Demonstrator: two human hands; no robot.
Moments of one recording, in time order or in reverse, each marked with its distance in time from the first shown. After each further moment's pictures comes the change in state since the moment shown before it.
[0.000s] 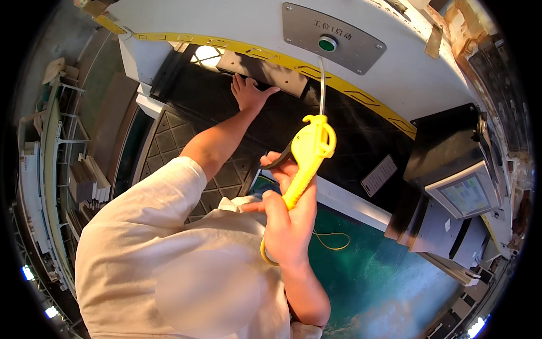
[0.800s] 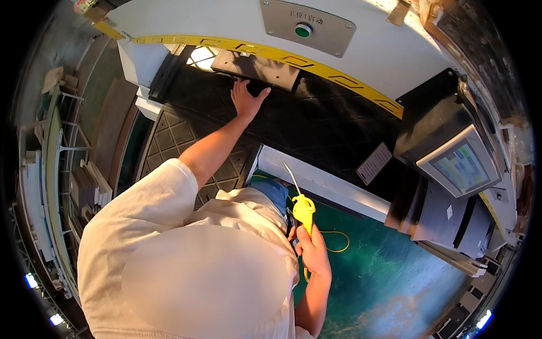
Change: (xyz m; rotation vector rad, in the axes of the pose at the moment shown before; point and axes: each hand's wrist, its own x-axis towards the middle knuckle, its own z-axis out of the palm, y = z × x) left_hand -0.038 -0.001 -0.004 -0.036 0.163 0.113; right_hand -0.110 0.083 -0.178 -0.231 0.034 0.437
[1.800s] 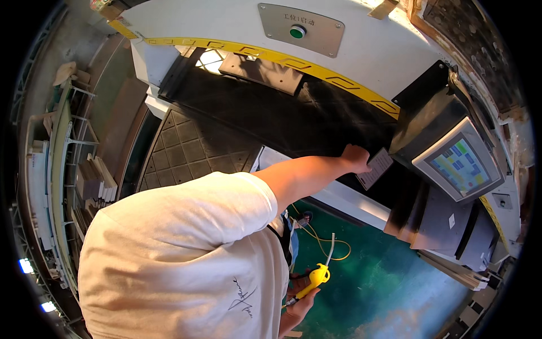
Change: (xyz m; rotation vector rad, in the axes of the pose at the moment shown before) left_hand -0.173 0.330 0.009 -0.177 -1.345 0.440; right_hand -0.130 0.175 -0.037 0.887 0.341 -0.176
